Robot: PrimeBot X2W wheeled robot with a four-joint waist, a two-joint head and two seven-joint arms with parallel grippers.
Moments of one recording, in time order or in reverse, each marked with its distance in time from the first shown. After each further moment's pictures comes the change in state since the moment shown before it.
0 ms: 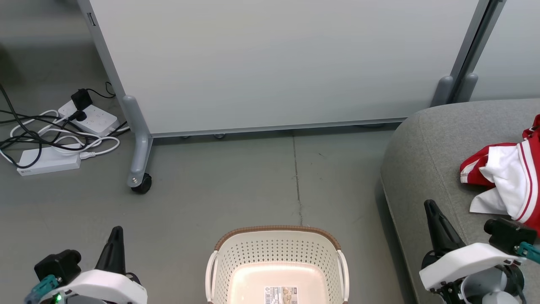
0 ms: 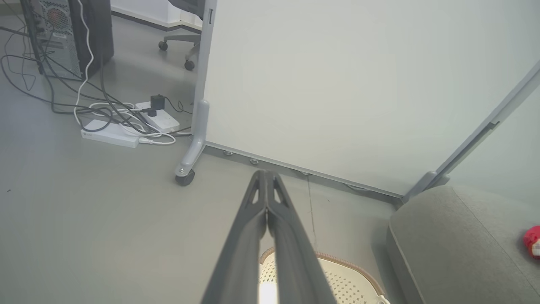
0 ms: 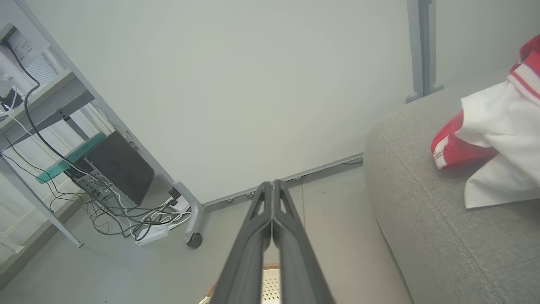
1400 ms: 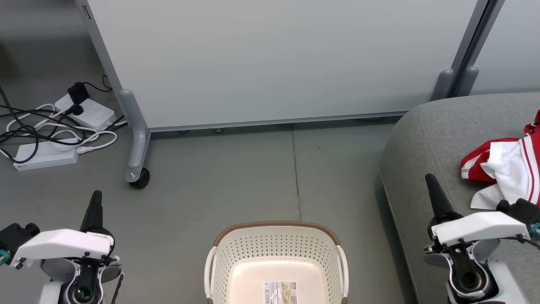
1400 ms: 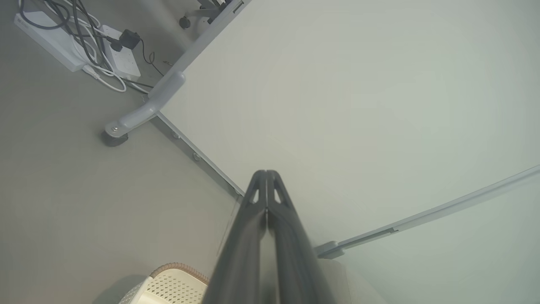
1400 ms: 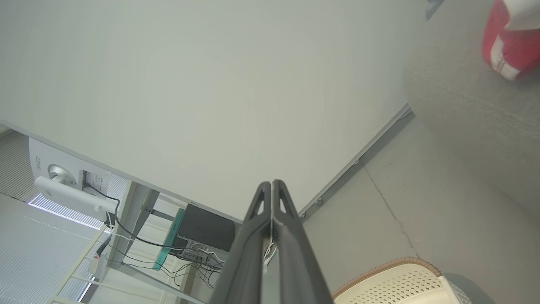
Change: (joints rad) left arm -0.185 -0.064 0.208 0.105 -0.462 -0.093 0.188; right arm -0.186 -0.003 0.003 0.195 0.585 -0.001 -0.002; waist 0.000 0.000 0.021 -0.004
